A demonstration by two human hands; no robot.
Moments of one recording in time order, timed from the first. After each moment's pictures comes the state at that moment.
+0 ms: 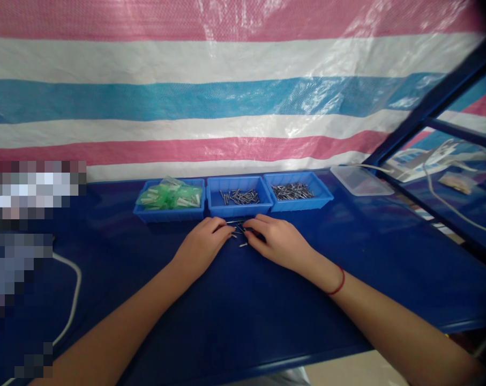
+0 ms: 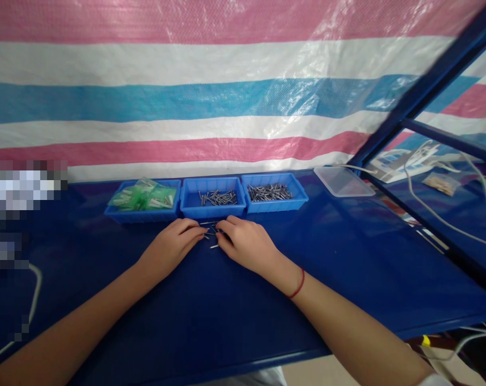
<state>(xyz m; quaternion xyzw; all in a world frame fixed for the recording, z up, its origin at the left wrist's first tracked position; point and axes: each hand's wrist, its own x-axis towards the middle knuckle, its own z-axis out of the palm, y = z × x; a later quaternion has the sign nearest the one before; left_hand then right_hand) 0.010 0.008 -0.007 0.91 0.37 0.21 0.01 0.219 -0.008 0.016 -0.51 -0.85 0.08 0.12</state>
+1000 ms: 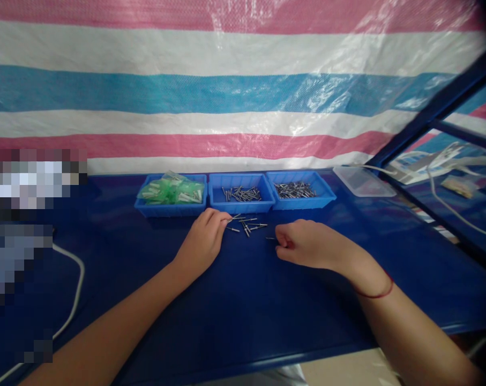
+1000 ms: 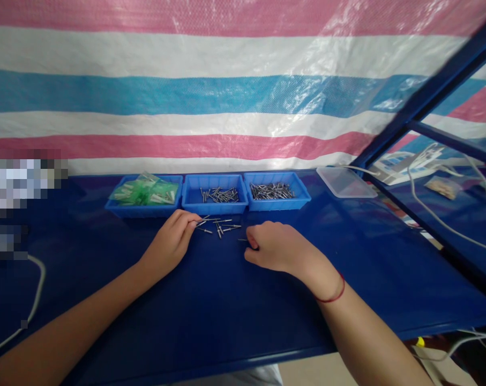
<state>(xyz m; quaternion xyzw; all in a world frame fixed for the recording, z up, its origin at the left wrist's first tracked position) 0.016 0.001 -0.005 0.83 0.43 0.32 0.14 0.251 -0.016 0.045 -0.60 -0.79 0.12 -0.07</state>
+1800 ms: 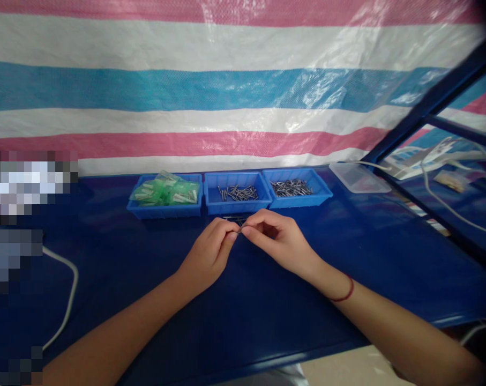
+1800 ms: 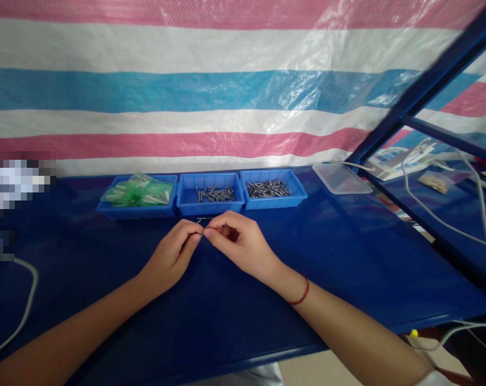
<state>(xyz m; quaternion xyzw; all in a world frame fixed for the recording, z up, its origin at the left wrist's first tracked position) 0.027 -0.019 0.004 0.82 0.36 0.37 0.26 0.210 -0.024 0.024 -0.46 -0.68 0.38 0.43</state>
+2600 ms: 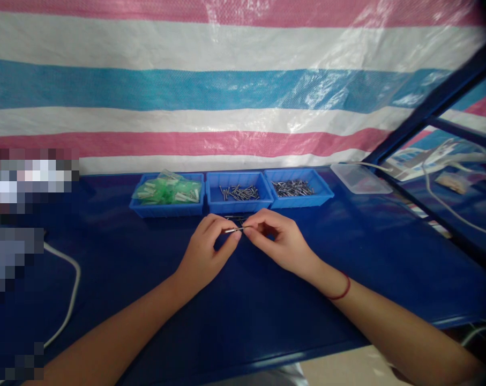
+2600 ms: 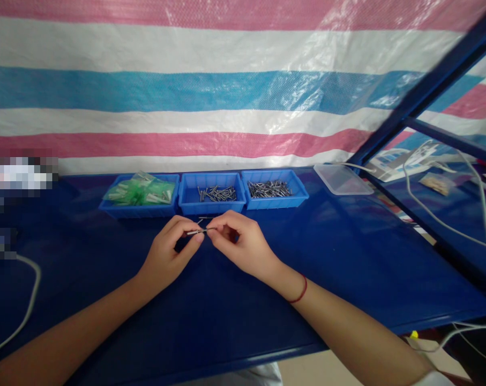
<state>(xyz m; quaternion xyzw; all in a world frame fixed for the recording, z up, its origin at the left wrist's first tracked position) 0.027 -0.020 0.007 0.79 0.39 0.42 0.21 0.211 -0.021 0.015 -0.43 -0.70 0.35 0.44</state>
